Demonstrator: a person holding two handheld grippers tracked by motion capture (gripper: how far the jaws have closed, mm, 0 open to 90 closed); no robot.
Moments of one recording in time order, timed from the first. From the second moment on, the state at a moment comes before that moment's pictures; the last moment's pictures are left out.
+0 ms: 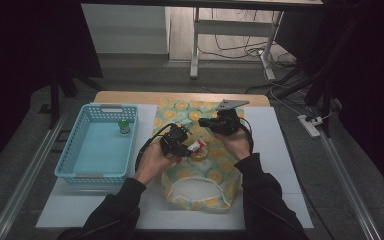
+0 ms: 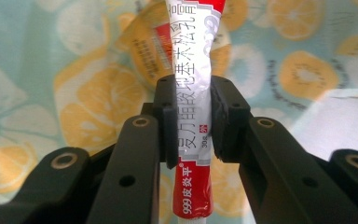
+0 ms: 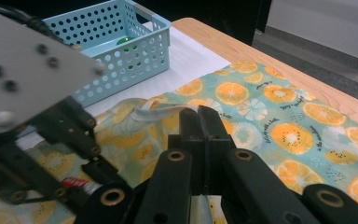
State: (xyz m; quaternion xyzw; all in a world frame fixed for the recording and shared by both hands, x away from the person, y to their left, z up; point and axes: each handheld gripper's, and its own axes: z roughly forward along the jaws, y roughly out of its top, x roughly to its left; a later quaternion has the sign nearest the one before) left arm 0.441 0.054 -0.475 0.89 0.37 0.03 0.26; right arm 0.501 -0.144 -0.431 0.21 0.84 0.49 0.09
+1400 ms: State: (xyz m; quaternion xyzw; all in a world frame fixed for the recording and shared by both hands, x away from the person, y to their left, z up) left arm 0.459 0.073 -0.494 0.88 0.39 0.06 0.26; right arm 0.496 -0.127 -0.443 0.20 0.85 0.48 0.10
